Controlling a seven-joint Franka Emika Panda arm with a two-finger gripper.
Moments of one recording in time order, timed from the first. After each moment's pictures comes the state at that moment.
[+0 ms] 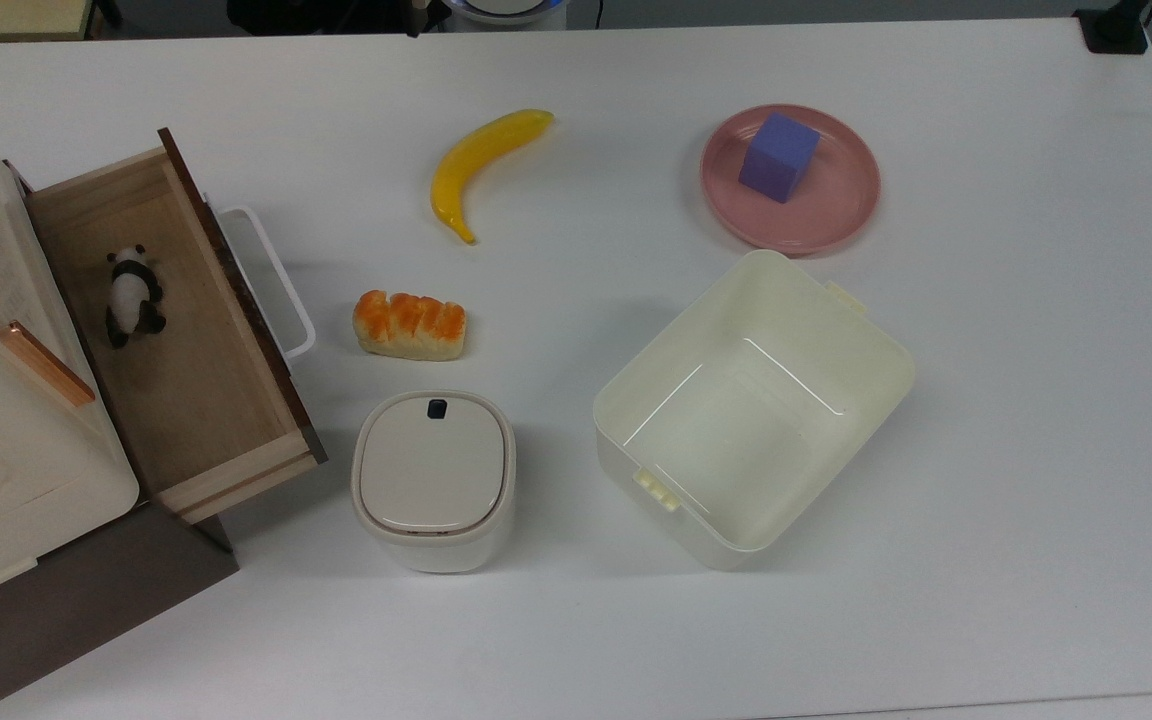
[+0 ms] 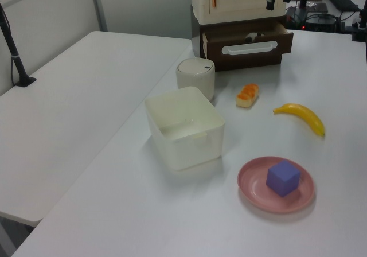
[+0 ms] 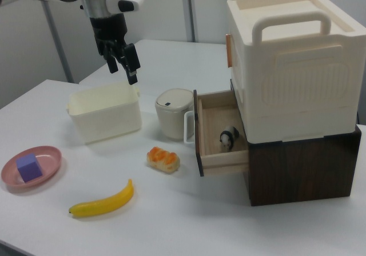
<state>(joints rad) -0.06 0.01 -0.06 -1.51 0.00 1.58 0.25</state>
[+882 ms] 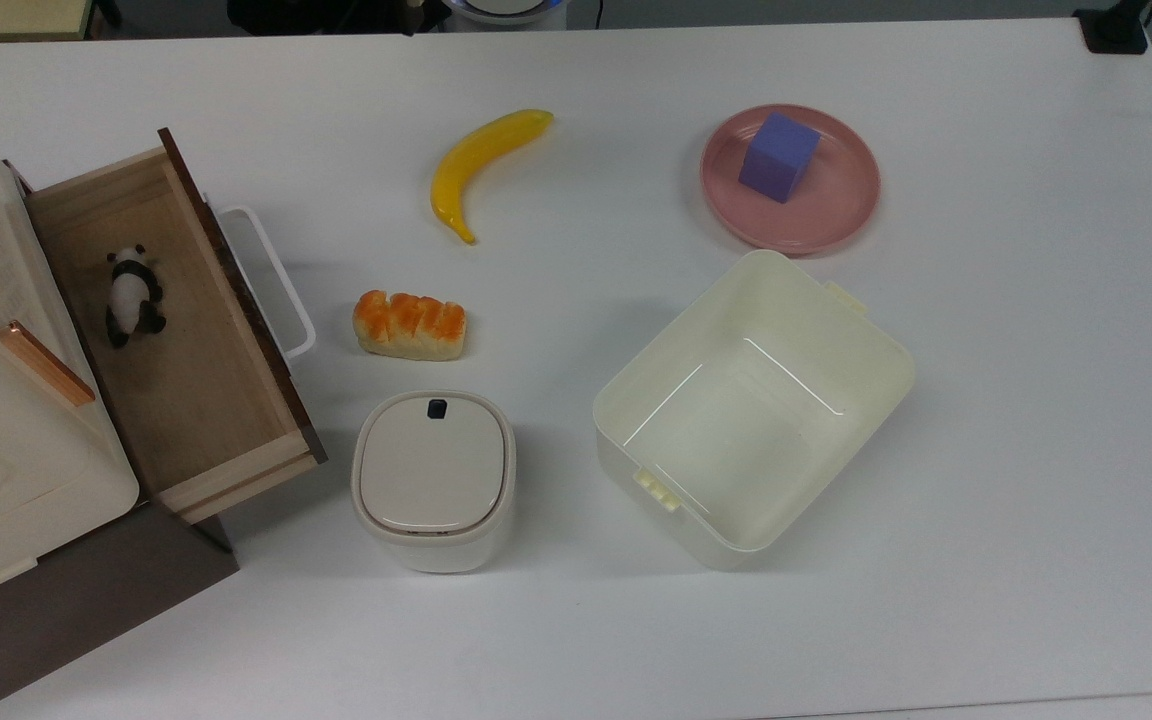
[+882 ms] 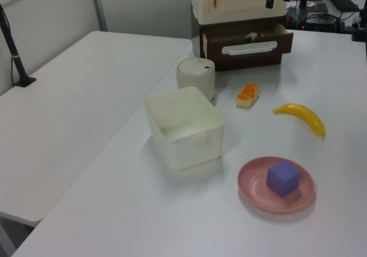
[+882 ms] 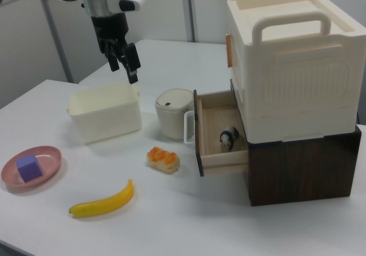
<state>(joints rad) -0.06 0.02 -0.07 -1.50 0.02 1.58 0.27</state>
